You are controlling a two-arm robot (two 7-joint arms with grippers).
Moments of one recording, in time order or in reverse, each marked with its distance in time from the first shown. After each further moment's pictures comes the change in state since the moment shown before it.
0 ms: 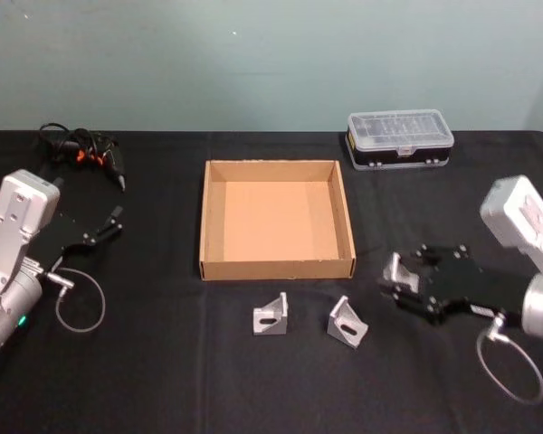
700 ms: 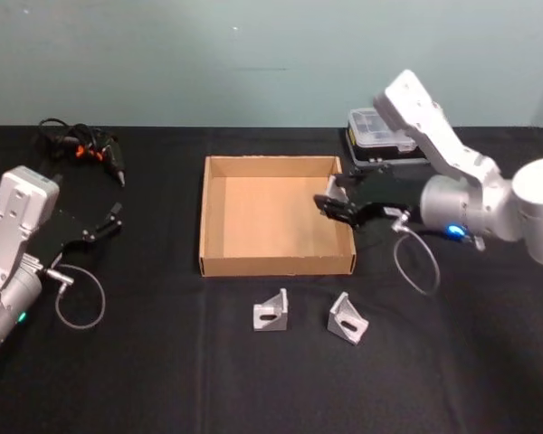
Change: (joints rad) left arm 0.000 0.000 0.000 0.000 0.000 0.000 0.000; right arm 0.448 -0.301 -0.201 0.360 -0.081 0.211 0.001
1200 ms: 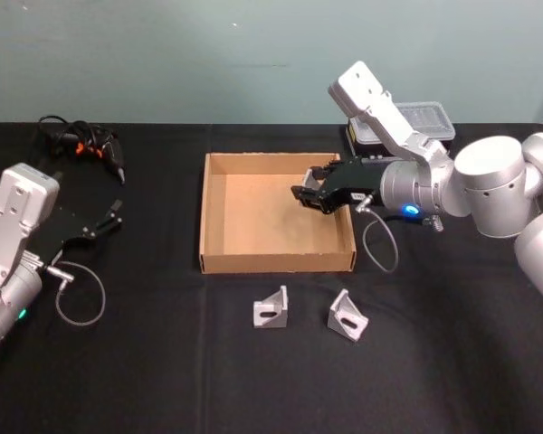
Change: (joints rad) left arm 0.000 0.000 0.000 0.000 0.000 0.000 0.000; right arm 0.156 -0.165 -0.064 0.304 -0.059 -0.013 -0.001
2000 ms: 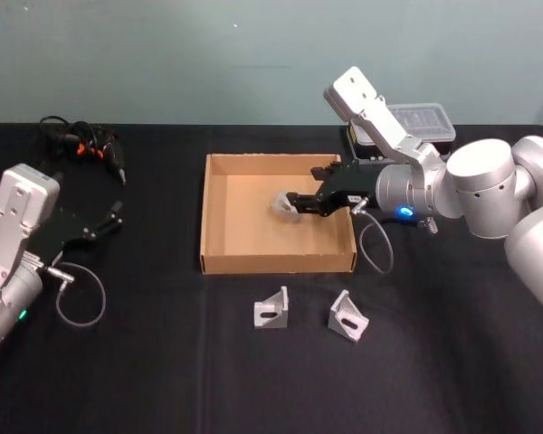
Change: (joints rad) left arm 0.000 0.000 0.000 0.000 0.000 0.000 0.000; right arm 0.021 -0.033 -0.001 0.071 -0.015 -0.015 0.001
